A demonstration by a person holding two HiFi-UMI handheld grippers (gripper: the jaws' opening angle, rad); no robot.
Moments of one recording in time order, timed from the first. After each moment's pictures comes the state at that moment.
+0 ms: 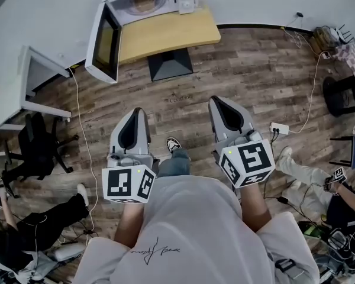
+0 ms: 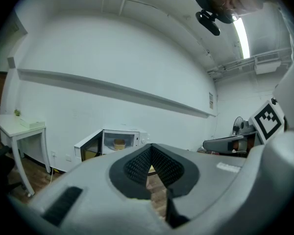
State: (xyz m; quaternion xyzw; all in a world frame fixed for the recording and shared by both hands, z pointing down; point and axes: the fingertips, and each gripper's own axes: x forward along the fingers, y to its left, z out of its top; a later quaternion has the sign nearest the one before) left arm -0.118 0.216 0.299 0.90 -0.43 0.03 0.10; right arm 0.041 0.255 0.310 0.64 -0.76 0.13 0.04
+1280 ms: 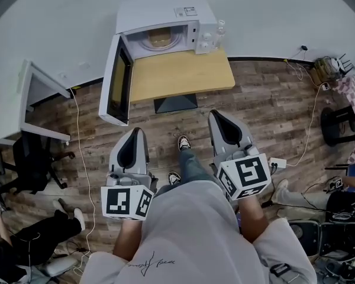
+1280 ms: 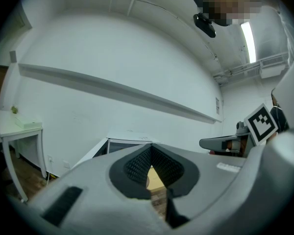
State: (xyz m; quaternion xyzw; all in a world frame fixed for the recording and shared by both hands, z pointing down) left arm -0.146 0.056 0.283 0.89 -0.44 0.00 0.10; right arm 0.024 0.076 0.285 0.63 -0.77 0.09 0.06
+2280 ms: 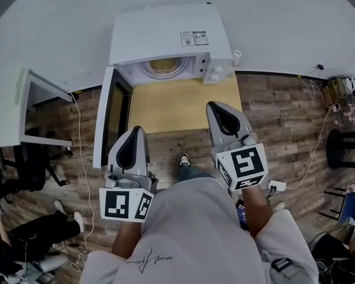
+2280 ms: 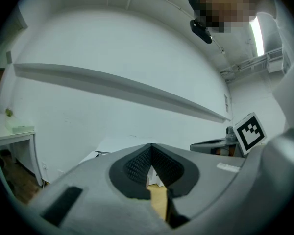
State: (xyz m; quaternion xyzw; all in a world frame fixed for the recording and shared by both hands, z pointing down) left arm -0.060 -0.138 0.283 0.88 -0.46 0.00 0.09; right arm 0.104 -0.153 0.307 0.59 -0.80 0.07 0.10
